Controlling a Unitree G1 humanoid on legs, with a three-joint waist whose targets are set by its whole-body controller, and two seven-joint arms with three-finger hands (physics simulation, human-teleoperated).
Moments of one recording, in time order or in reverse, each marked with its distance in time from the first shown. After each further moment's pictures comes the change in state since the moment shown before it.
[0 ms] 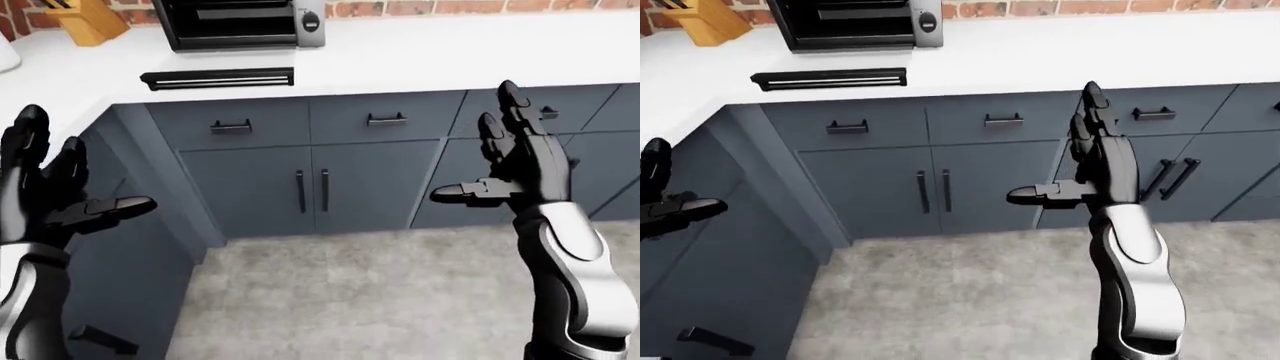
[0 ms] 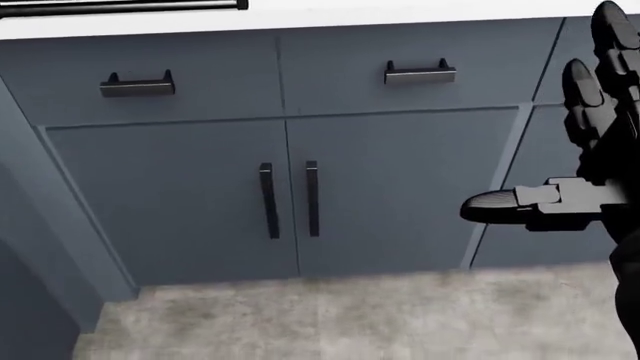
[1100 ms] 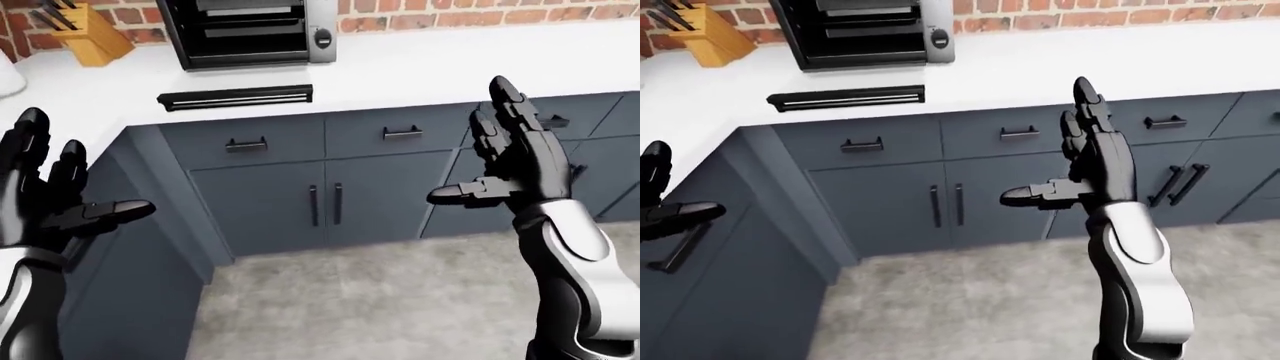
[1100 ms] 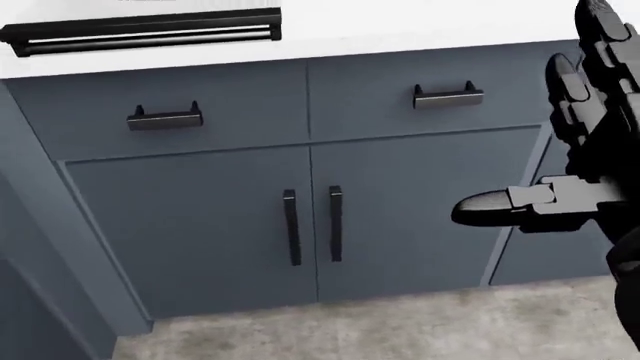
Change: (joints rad) left arm 0.018 0.004 0.011 -0.025 -0.015 0.026 -0.004; right arm -0.018 -0.010 0.008 -0.068 0.058 0.088 -0.003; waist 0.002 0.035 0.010
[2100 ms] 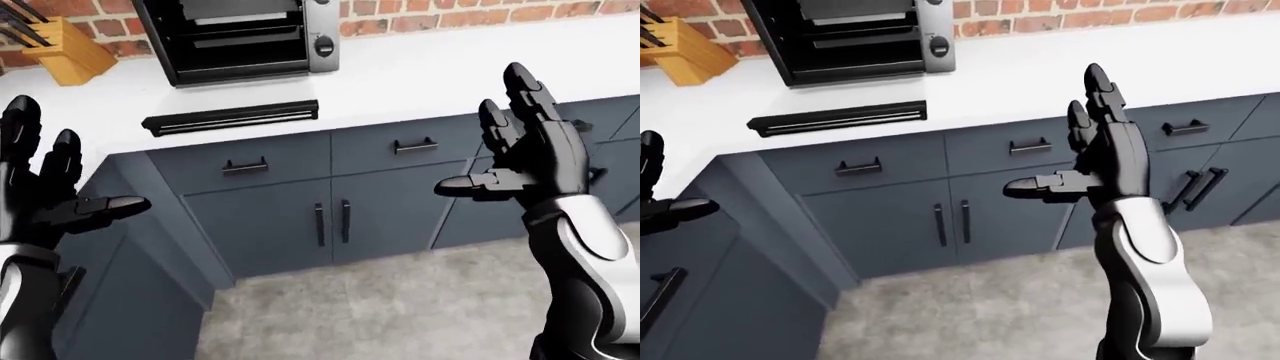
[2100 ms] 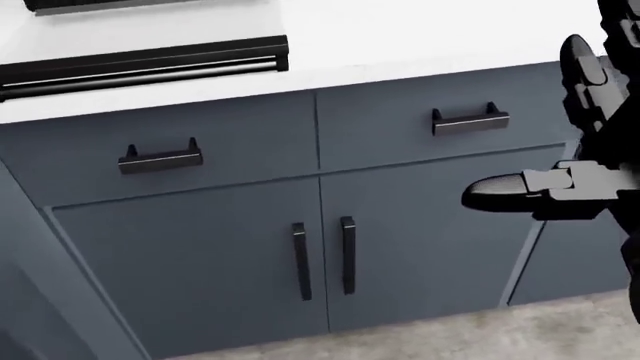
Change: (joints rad) left arm -0.014 0.018 0.011 -0.022 -0.028 0.004 -0.002; right arm -0.036 -0.012 -0.035 -0.054 0.075 0.066 -0.058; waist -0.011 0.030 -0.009
